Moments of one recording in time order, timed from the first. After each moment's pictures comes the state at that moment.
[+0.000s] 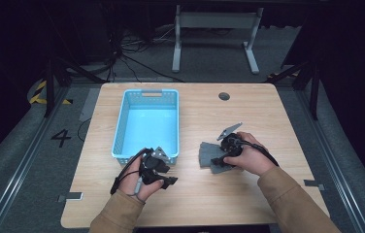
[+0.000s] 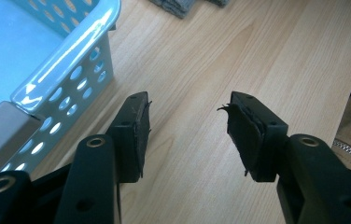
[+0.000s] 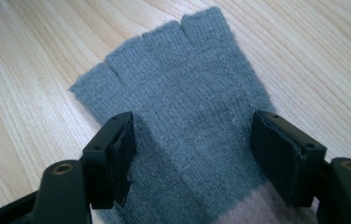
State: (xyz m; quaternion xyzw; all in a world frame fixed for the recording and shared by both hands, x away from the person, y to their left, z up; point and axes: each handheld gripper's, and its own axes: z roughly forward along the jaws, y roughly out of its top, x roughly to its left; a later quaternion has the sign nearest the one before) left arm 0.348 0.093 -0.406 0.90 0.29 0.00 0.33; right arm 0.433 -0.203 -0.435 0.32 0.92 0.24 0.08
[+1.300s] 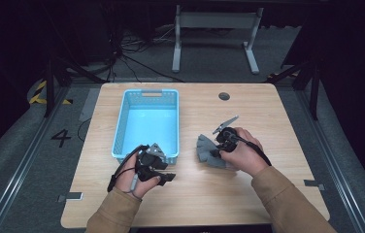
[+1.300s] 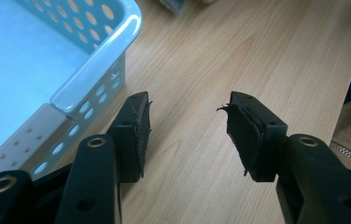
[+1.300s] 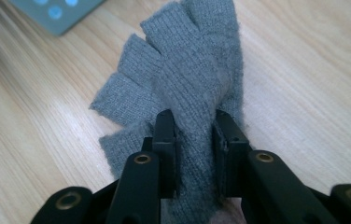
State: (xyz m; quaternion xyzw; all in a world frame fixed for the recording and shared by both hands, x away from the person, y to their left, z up) left arm 0.353 0.105 -0.398 0.89 0.30 0.00 0.34; right arm 0.430 -0.182 -0.400 0.36 0.90 0.23 0.08
